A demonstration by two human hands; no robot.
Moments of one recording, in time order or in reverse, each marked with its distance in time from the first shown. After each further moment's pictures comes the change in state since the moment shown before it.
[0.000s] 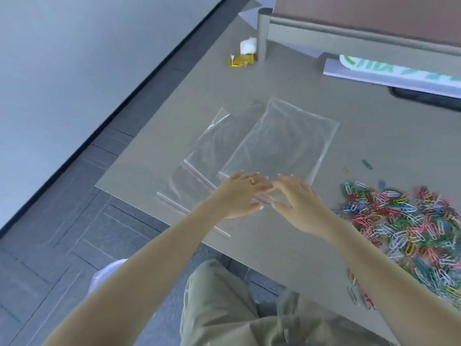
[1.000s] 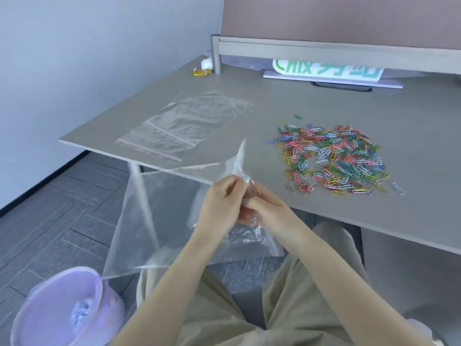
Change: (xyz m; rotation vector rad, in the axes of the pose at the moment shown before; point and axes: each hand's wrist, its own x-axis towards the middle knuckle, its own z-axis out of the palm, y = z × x) left_hand -0.114 0.206 0.116 -0.959 0.694 -0.339; right_hand -0.186 0.023 0.121 1.063 0.120 -0.244
